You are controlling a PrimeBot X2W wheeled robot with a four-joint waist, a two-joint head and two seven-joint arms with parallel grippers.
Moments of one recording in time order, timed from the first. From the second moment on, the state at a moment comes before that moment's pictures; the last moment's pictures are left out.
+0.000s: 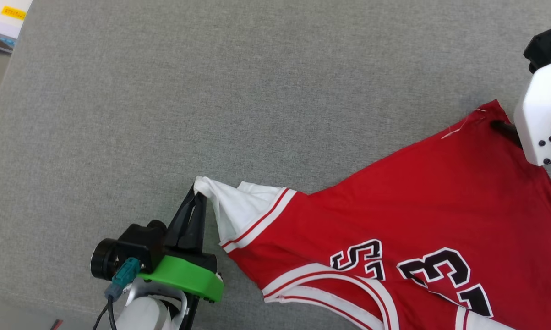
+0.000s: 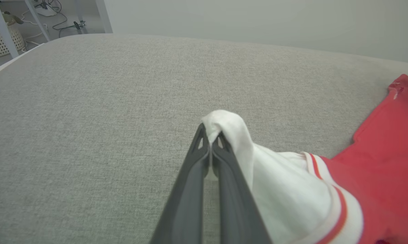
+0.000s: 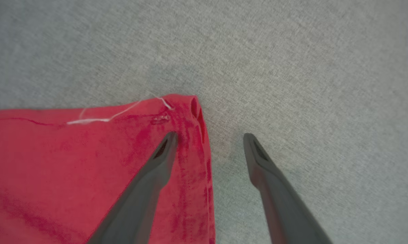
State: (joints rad) left arm -0.12 0.29 -0.39 -0.01 -0.41 0.09 -0.25; right arm -0.81 -0.67 0.52 0.29 0.67 0.13 0.91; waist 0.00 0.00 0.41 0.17
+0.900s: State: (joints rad) left arm -0.16 0.34 -0.30 -0.04 -0.36 0.04 -0.26; right arm -0.84 -0.75 0.66 0.24 0.87 0.13 0.43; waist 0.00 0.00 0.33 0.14
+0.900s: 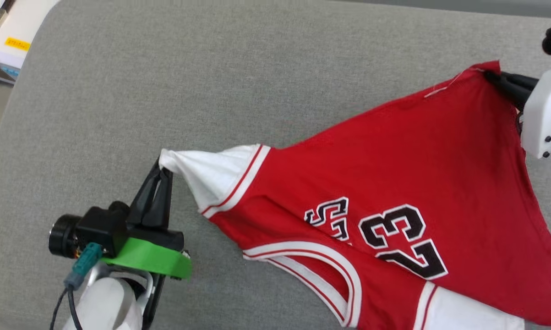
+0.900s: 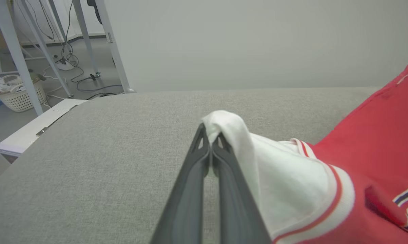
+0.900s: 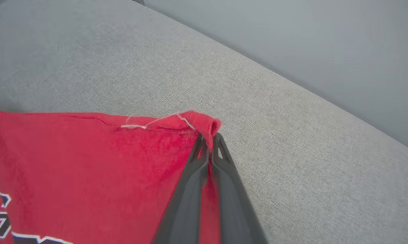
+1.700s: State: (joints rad) left arm -1.15 0.42 -0.32 0.06 -0.35 -0.11 -0.05; right arm -1.10 -0.65 0.28 0.14 0.71 0.13 0.30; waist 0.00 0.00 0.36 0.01
